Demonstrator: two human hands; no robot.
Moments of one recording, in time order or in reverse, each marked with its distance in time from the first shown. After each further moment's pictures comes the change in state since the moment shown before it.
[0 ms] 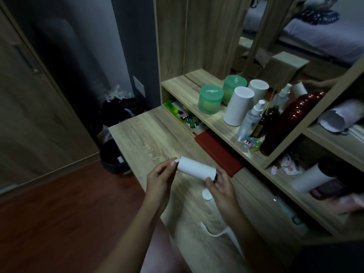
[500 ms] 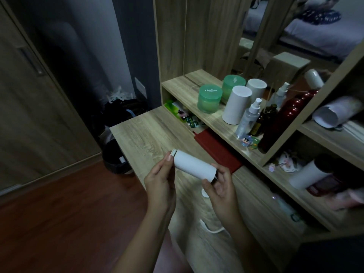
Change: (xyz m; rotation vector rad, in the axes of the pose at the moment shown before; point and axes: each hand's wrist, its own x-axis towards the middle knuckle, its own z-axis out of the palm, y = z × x) left_hand -0.041 0.022 0.040 -0.216 0.190 0.114; right_hand -0.029 -0.024 0.013 0.049 -0.016 -0.201
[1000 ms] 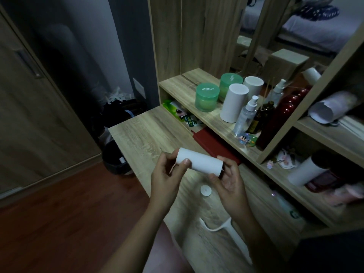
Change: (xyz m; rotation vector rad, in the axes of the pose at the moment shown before) left_hand -0.002 0.002 -0.008 0.620 -0.364 0.264; right_hand 0.008 -0.017 -0.019 -0.058 -0.019 -0.047
